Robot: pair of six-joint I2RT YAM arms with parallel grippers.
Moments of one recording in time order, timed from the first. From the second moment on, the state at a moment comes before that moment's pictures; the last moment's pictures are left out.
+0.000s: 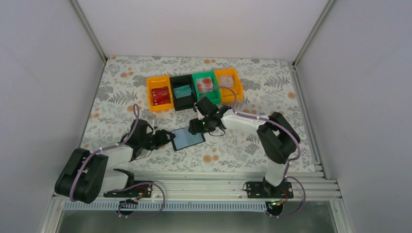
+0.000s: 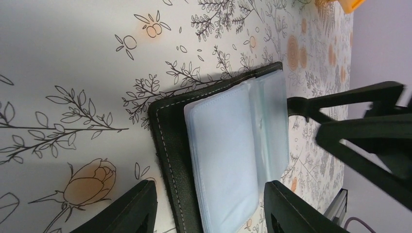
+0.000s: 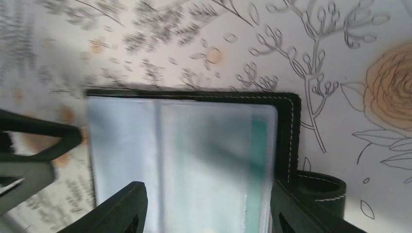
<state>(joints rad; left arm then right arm) -0.28 1.24 0.21 0.25 0.57 -0.80 0.81 1.79 1.15 -0.41 -0.22 0.56</state>
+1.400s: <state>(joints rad) -0.26 1.24 0.21 0.26 0.51 -0.82 0.87 1.97 1.17 -0.23 -0.56 0.48</state>
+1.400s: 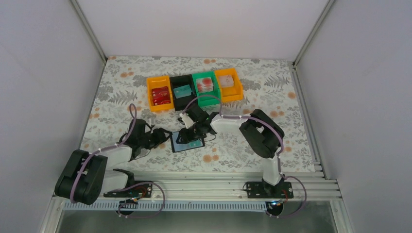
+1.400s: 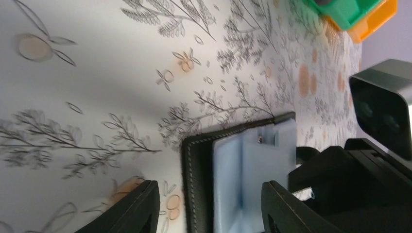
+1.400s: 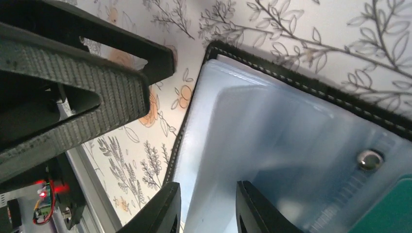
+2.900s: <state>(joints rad) -0.37 1.25 0.43 -0.07 0.43 -0.60 0.78 1.88 1.18 -0.55 -0.23 0.45</state>
